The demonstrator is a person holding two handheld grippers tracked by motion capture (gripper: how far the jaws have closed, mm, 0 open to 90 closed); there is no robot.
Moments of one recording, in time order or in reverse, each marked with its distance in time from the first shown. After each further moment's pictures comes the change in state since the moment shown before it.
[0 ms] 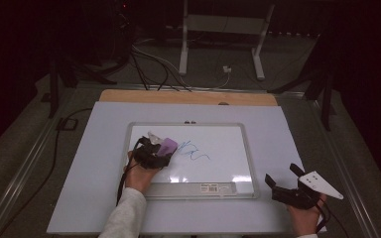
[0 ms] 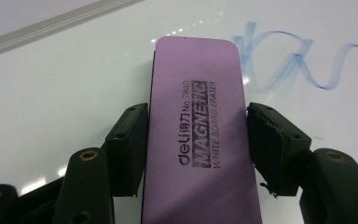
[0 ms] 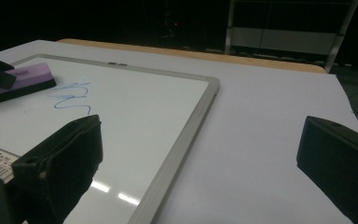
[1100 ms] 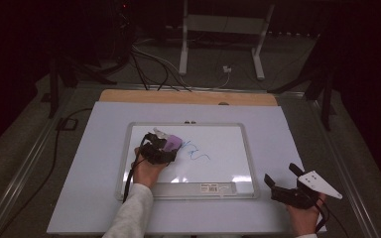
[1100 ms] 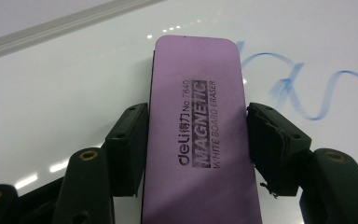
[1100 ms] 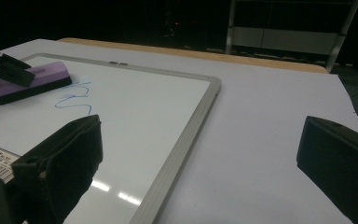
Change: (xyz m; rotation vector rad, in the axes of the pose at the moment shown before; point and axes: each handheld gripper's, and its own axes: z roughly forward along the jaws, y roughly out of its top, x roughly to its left) left arm -0.028 0.019 0.018 0.009 -0.030 0.023; right arm 0.001 0.000 0.001 0.003 0.003 -0.004
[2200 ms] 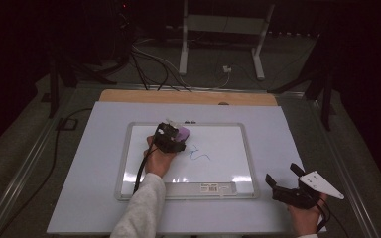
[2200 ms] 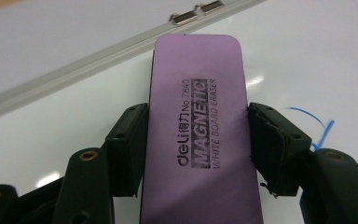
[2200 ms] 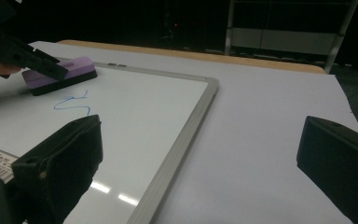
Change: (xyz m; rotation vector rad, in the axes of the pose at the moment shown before) left arm 0.004 0.035 0.031 0.017 0.095 -0.001; right arm -0.003 0.000 -0.002 -0.006 -0.001 0.004
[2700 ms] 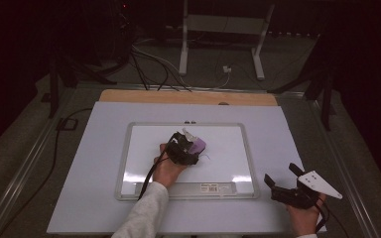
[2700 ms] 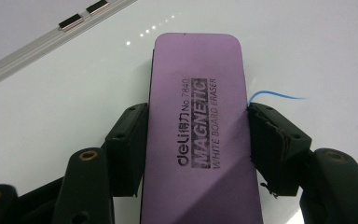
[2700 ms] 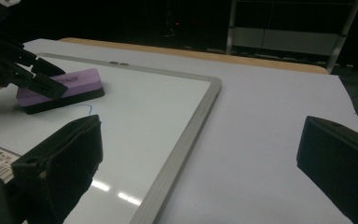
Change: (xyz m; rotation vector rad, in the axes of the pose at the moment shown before) left arm -0.046 -0.009 -0.011 -0.005 -0.112 0.176; right arm 0.003 0.000 0.001 0.003 0.004 -0.008
